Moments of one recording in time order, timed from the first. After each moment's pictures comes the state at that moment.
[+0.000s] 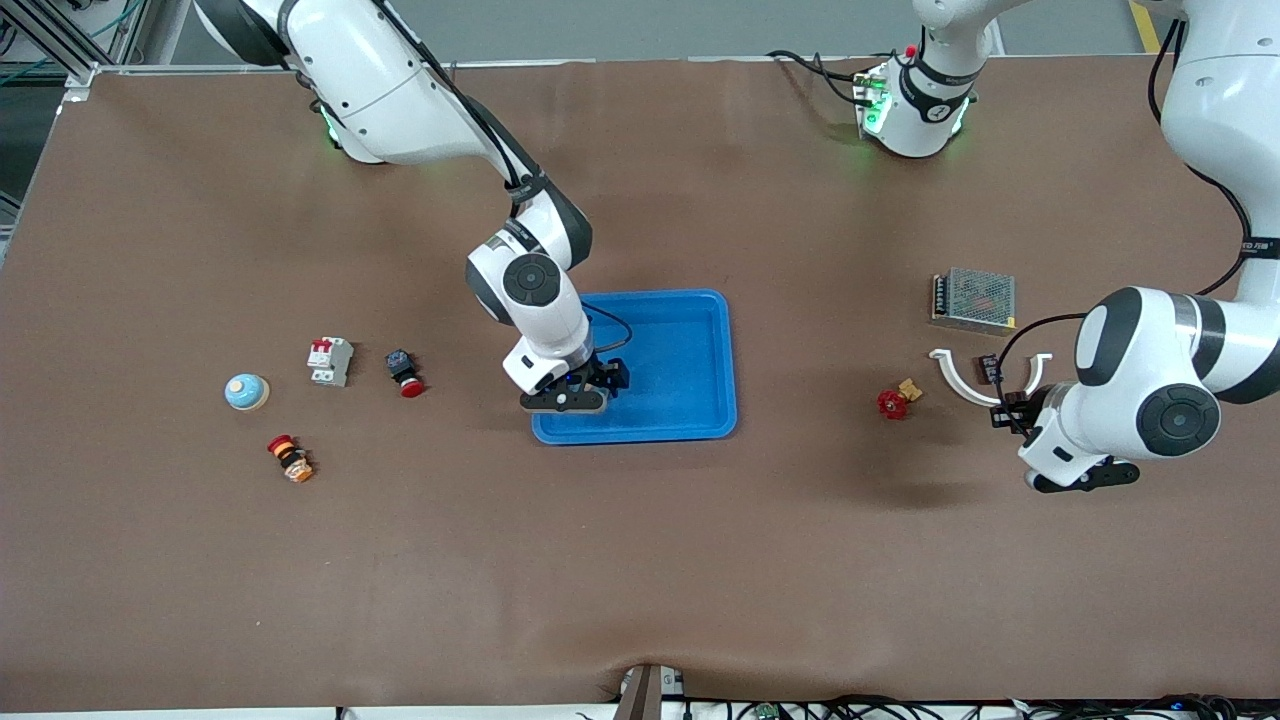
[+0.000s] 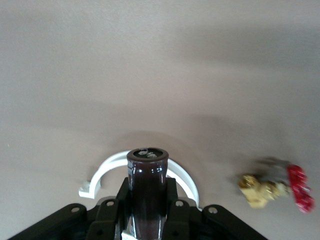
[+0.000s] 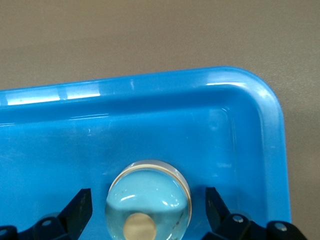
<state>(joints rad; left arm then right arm) 0.44 0.64 -0.54 -1.61 0.46 1.86 -0.36 0.58 0.71 0.09 -1.76 -0.10 2.62 0.77</state>
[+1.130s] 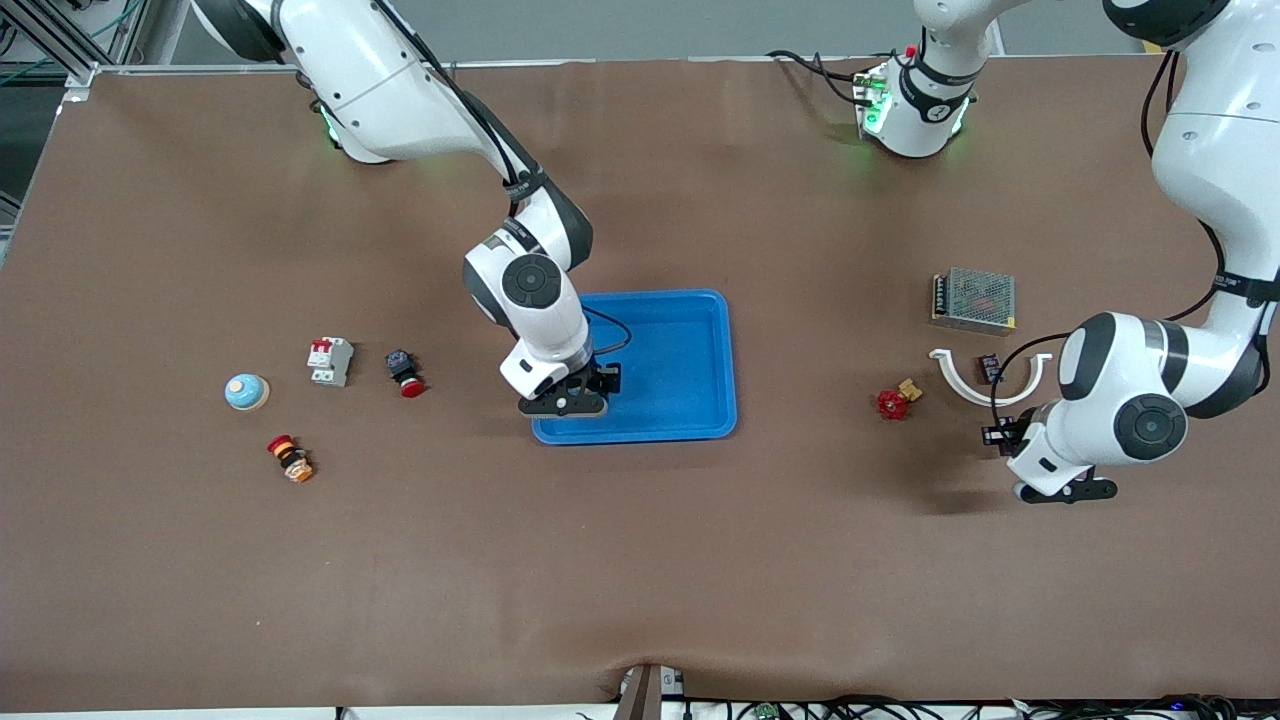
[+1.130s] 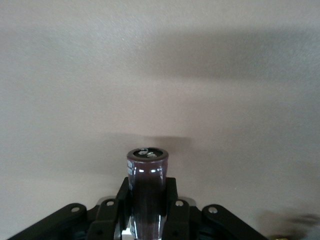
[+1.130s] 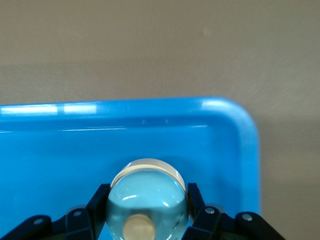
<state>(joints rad) 0.47 0.75 -0.52 -1.65 0.53 2.06 -0.33 0.57 0.66 0.08 -1.70 -0.11 2.47 0.69</state>
